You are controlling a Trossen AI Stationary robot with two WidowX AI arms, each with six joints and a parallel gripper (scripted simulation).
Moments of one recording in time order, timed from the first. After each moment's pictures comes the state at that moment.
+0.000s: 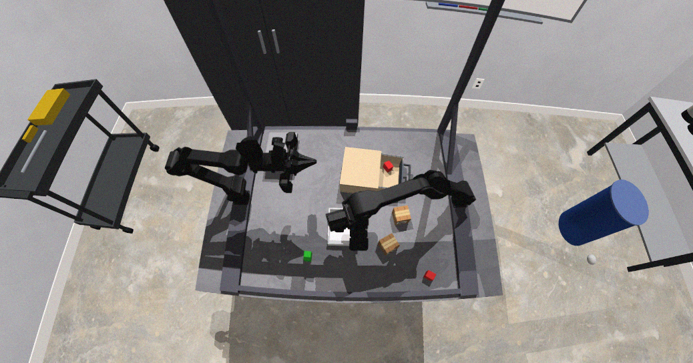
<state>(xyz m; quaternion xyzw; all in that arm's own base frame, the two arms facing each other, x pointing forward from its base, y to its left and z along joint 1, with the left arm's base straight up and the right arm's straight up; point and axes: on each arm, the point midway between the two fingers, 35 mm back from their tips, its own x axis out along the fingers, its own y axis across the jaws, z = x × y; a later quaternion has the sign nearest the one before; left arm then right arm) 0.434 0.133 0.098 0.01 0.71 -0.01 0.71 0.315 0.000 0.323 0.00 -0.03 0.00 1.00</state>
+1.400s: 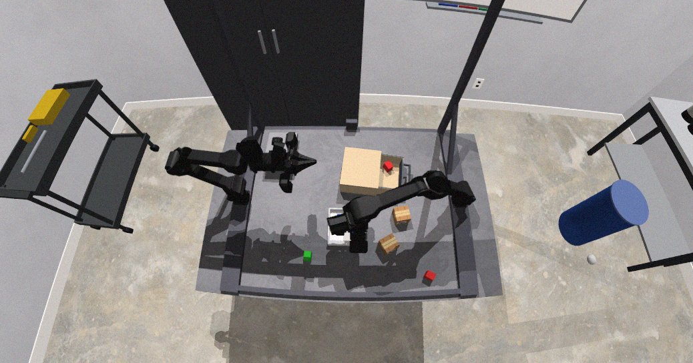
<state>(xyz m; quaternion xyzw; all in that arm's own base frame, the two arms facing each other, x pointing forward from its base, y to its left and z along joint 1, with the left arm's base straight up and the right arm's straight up) 0.433 0.134 0.060 0.01 0.71 -0.01 0.71 0.315 0.000 0.323 0.00 -0.03 0.00 1.00</state>
